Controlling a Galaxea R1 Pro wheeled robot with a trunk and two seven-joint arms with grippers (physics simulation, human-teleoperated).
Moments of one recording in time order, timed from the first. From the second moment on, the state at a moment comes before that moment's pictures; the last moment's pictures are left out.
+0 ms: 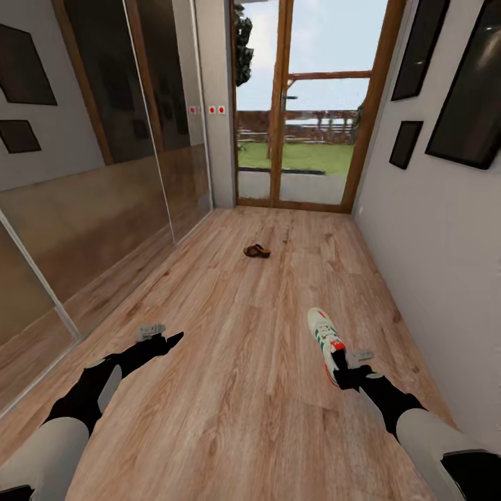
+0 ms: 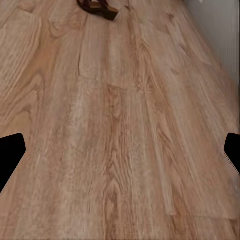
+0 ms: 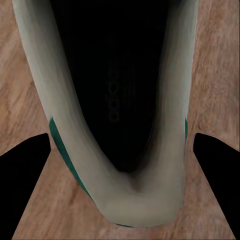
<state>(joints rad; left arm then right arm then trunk) -0.71 0.14 0.20 -0.63 0.12 0.16 -0.61 -0.81 -0.13 0.14 -0.24 0.02 0.12 0.05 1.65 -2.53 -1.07</state>
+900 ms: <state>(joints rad) -0.71 0.14 0.20 -0.63 0.12 0.16 -0.61 -0.81 -0.12 0.14 -0.23 0.02 0.12 0.05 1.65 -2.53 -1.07</state>
